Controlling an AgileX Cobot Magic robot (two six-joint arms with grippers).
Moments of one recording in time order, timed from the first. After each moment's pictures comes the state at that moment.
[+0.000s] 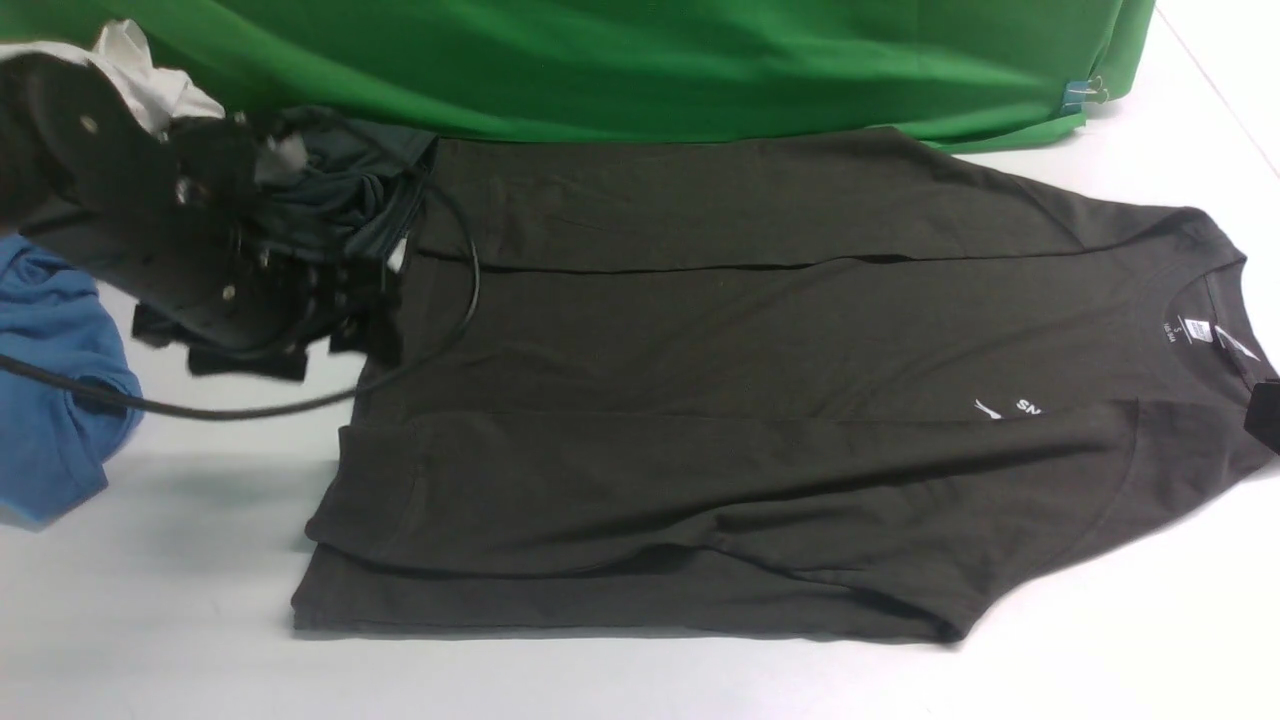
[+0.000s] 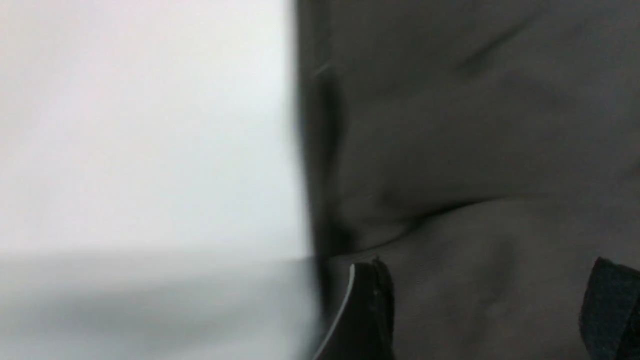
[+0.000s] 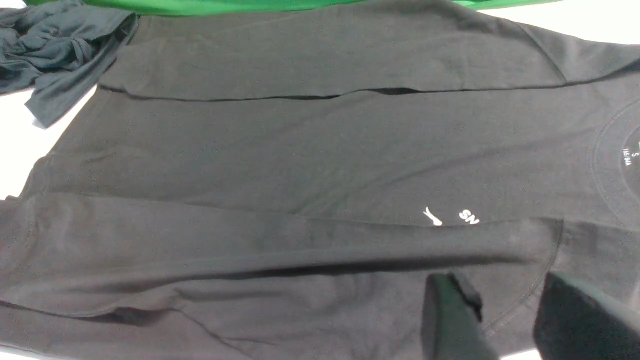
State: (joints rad) right arm 0.23 0.67 -0.55 0.08 0.49 0.12; left arm -0.03 1.66 -1.14 -0.22 0.76 0.06
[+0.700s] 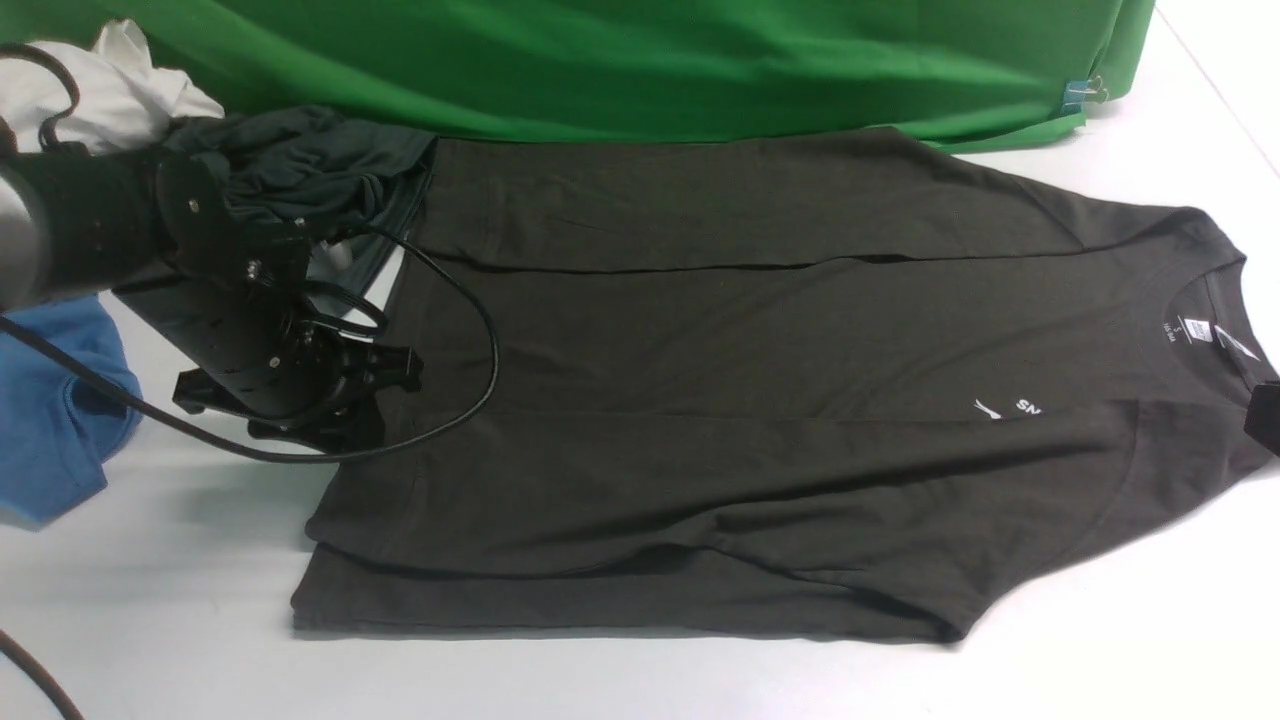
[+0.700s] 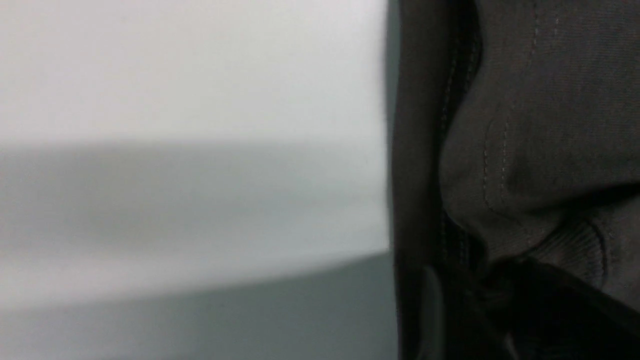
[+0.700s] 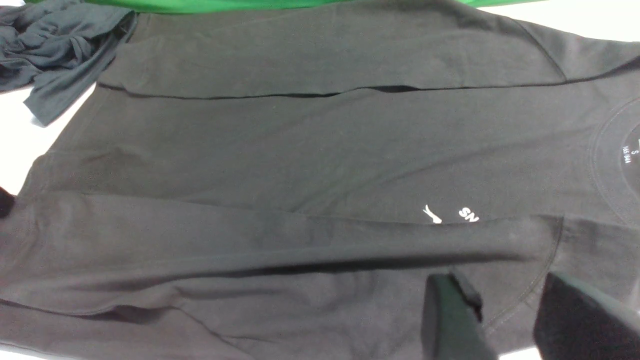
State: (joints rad) right arm 0.23 0.67 -0.55 0.08 0.50 0.12; left arm -0.03 1.83 -1.14 -0.22 0.73 0.09
